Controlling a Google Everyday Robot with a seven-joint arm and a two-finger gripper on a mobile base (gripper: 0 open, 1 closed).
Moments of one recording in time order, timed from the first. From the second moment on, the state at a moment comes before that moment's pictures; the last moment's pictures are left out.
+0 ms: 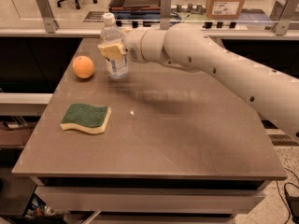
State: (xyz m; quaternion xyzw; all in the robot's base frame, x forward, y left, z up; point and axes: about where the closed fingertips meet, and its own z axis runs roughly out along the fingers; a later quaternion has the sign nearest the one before) arm 0.693 0.106 0.933 -0.40 0.67 0.24 0.58
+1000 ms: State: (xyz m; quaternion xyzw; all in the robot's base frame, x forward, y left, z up) arm 0.696 0.116 0.923 -0.41 0.67 0.25 0.56
